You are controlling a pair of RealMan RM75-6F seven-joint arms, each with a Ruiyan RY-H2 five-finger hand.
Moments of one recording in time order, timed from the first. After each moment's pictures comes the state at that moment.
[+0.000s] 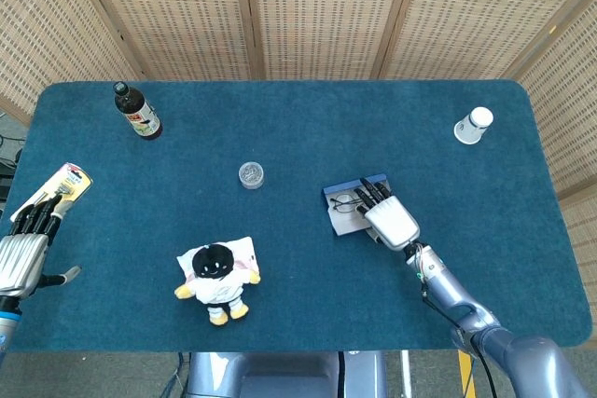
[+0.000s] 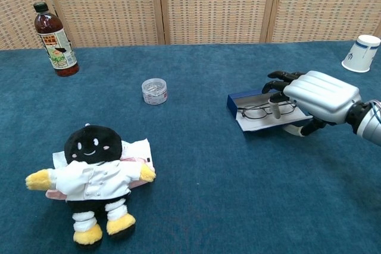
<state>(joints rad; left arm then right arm) -0.19 -1.06 -0.04 -1.69 1.36 1.29 0.12 0.66 -1.86 0.00 -0.61 -1.65 1.20 0.06</state>
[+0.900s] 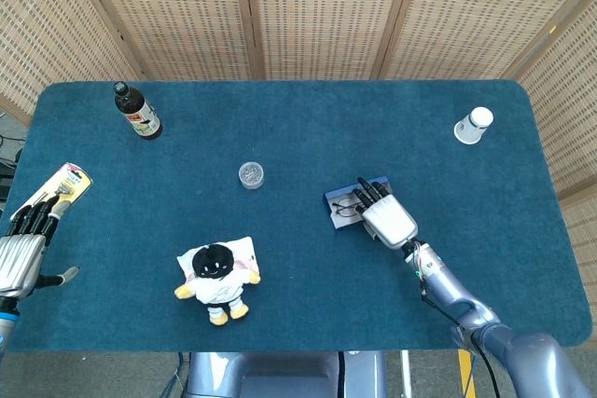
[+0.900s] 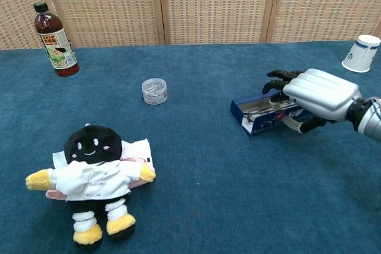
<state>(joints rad) -0.19 -1.06 -0.03 -1.68 1.37 1.30 0.10 0.67 -1.83 -0.01 -0.64 -1.65 1.20 0.05</state>
